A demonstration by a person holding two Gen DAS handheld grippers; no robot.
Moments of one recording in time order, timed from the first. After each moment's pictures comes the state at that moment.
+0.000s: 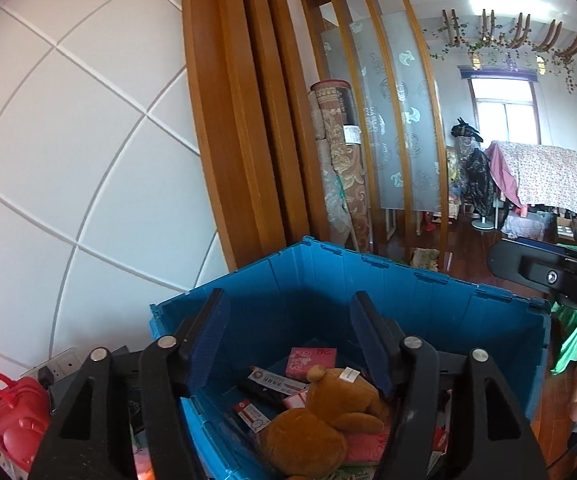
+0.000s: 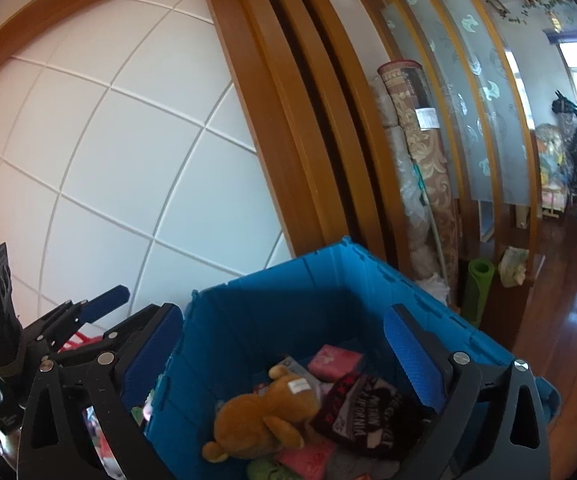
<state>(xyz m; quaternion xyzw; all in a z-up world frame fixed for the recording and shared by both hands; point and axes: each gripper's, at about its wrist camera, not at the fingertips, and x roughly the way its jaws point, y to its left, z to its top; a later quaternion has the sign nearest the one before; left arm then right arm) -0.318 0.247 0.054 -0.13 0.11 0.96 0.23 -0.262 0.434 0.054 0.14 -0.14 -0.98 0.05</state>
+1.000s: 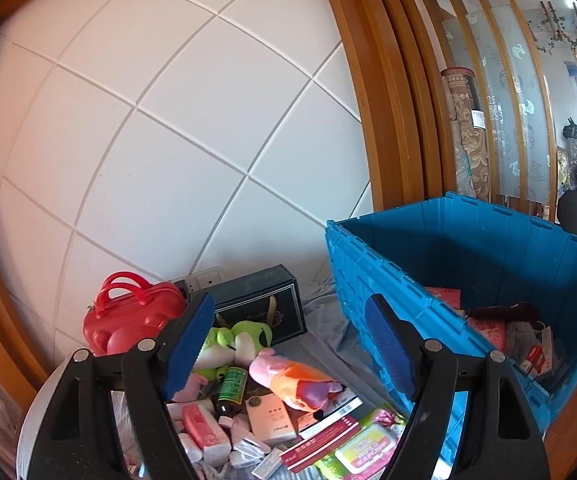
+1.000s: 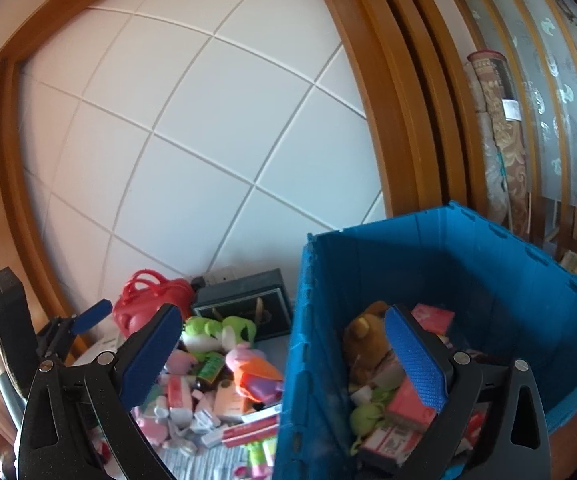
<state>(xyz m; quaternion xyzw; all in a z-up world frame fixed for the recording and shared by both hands) -0.215 0.057 0.007 -0.16 0.09 0.98 0.00 -0.197 0.262 0.034 0.17 -0.10 -0.96 0.17</state>
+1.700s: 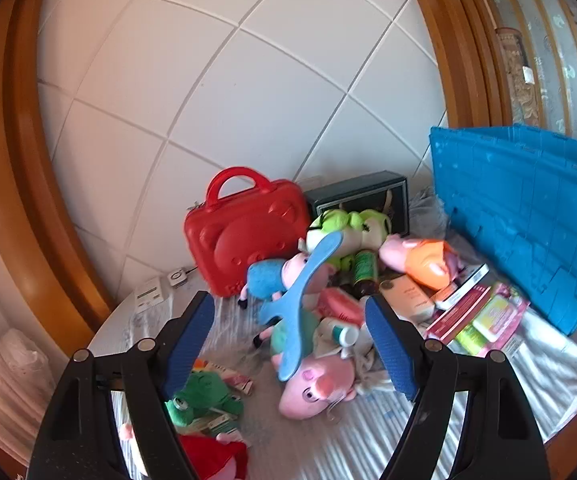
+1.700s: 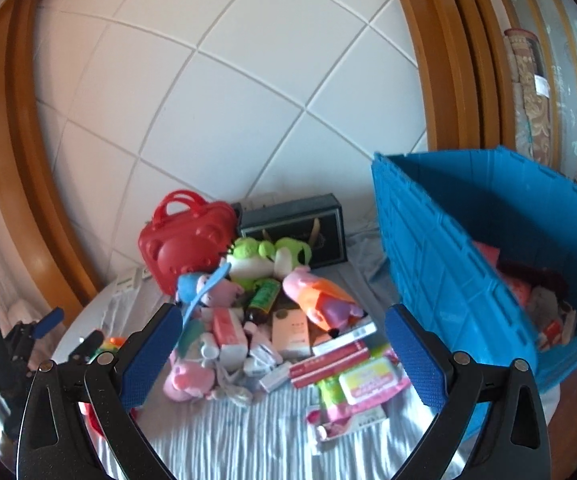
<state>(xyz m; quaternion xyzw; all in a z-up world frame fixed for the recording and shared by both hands) -0.121 -0.155 -0.102 -0.23 0.10 0.96 -0.09 -0.157 0.098 -0.049 0.27 -0.06 -0.94 0.18</state>
